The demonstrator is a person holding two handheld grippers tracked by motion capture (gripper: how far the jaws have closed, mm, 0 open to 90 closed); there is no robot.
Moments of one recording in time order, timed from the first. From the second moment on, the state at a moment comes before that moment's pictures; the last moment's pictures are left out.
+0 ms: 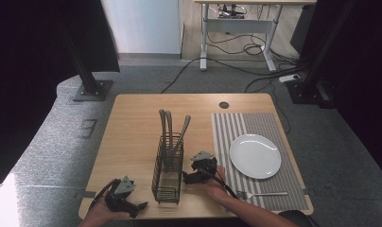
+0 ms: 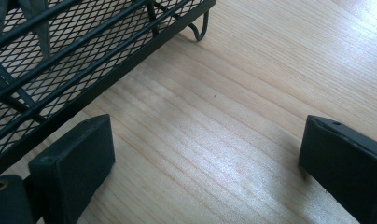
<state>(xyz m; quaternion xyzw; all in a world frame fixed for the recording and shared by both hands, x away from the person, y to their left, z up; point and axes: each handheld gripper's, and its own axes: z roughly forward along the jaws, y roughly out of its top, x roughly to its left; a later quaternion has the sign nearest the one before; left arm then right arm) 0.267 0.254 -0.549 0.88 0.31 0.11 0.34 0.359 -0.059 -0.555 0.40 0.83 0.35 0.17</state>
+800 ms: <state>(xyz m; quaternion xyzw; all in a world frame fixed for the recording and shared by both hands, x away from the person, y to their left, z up) 0.267 0.254 -0.549 0.88 0.31 0.11 0.34 0.361 -0.076 -0.515 0.42 0.78 0.45 0.14</state>
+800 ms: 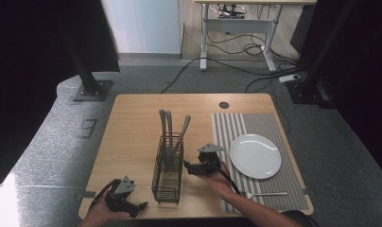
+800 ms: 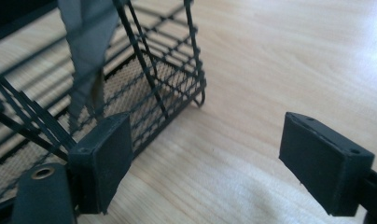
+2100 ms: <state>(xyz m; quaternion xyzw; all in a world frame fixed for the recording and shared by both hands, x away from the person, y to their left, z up) 0.267 0.254 -0.549 0.88 0.31 0.11 0.34 0.420 -0.076 -0.437 0.38 0.75 0.54 0.12</state>
